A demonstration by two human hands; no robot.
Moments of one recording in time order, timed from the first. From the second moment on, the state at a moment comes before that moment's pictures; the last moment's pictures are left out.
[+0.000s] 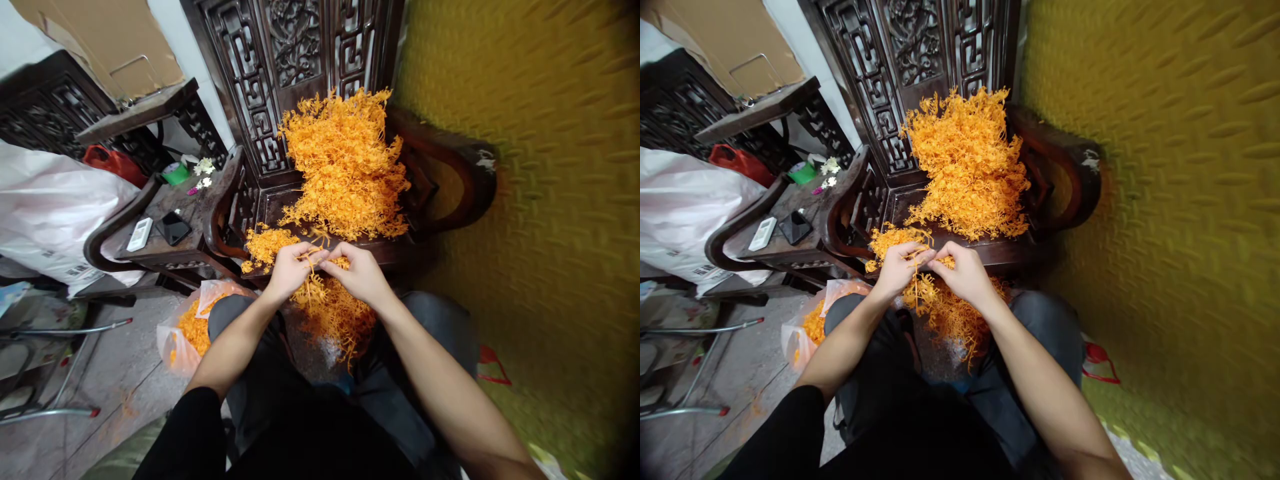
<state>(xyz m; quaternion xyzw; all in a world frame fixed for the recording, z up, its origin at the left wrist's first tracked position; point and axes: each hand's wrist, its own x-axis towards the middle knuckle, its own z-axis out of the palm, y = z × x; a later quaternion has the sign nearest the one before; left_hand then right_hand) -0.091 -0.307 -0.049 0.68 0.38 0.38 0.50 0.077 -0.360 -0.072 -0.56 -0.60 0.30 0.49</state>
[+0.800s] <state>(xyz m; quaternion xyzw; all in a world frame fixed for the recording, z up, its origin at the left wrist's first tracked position) -0.097 -0.291 -0.046 0.52 0.40 0.33 0.68 0.103 -0.375 -0.049 -0.51 -0.58 0.07 0.63</state>
